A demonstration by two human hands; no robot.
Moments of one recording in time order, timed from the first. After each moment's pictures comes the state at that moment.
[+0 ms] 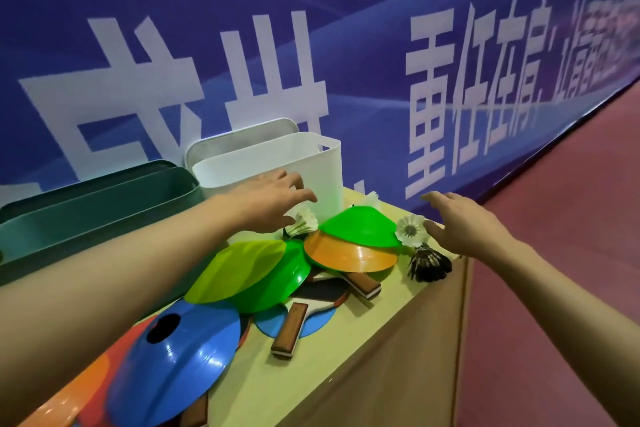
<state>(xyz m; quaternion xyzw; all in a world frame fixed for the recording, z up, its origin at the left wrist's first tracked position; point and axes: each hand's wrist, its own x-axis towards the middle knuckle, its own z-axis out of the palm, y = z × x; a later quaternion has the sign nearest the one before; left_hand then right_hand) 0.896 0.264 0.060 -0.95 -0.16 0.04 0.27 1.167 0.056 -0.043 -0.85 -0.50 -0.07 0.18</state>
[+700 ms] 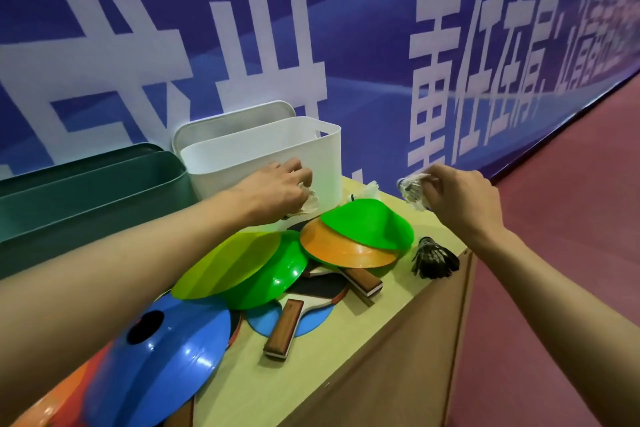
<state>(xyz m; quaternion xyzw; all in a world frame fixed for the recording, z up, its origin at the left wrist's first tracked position) 0.917 0.292 0.031 -0.93 -0.07 -0.02 0.37 1.169 0.087 -0.043 -0.80 -0.44 -0.24 0.32</state>
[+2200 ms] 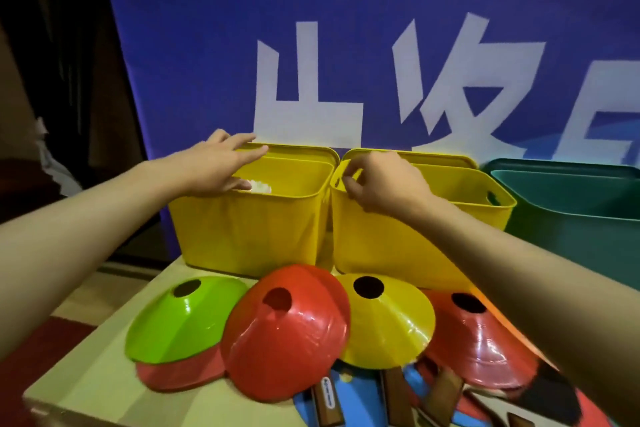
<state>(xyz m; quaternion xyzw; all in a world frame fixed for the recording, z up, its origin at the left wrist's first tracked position) 0.051 0.214 0.122 -0.74 -0.64 0.03 0.22 0.351 0.260 0.099 -0.48 -0.84 -0.05 0.25</state>
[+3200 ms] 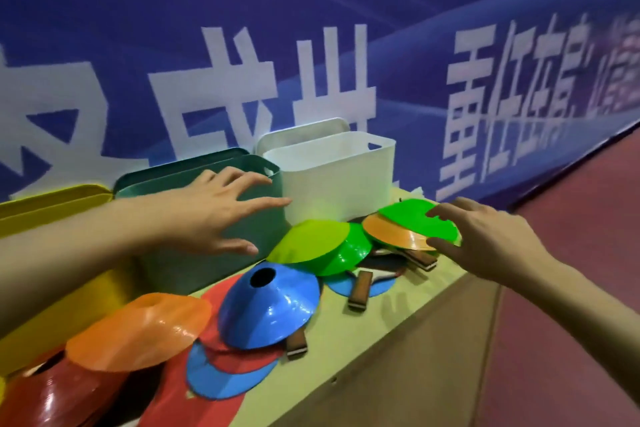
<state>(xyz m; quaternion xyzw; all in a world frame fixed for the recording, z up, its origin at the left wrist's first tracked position) 0.651 0.214 0.109 -0.93 -0.21 0.07 0.29 0.979 -0.004 0.019 -0.83 -0.53 -0.16 0.11</state>
